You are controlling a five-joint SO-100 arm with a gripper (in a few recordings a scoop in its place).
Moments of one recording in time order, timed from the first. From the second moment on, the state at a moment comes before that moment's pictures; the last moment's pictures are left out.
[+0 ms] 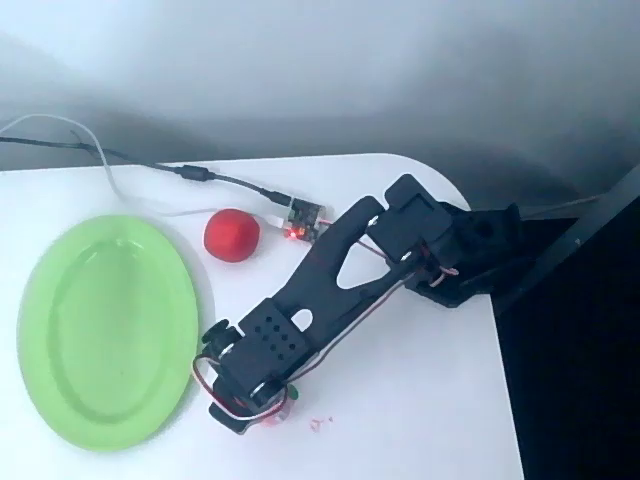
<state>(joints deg) -37.1 75.8 82.4 73.3 102.9</state>
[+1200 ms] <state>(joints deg) -9.1 70.4 70.0 56.6 81.5</state>
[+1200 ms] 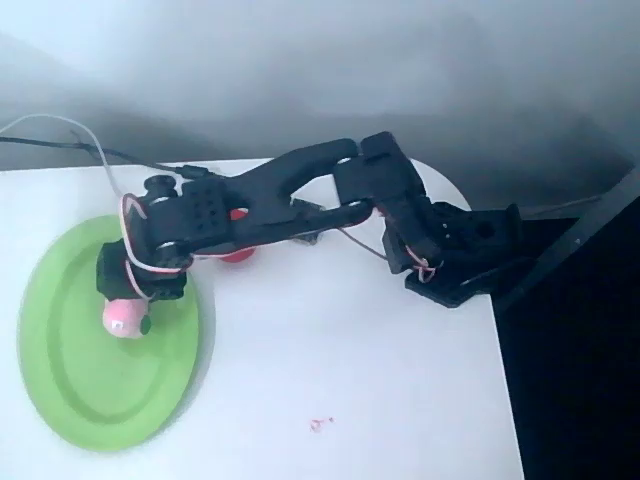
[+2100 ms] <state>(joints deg) -10.8 59.7 59.0 51.9 81.5</state>
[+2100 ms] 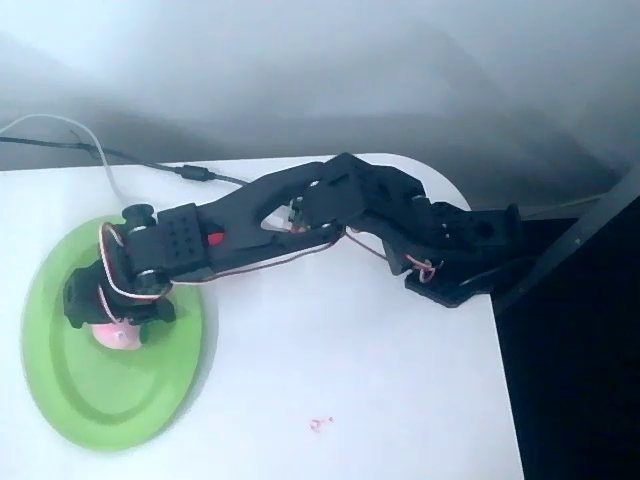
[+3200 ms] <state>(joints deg) -2.2 141.8 130.1 46.3 83.5</state>
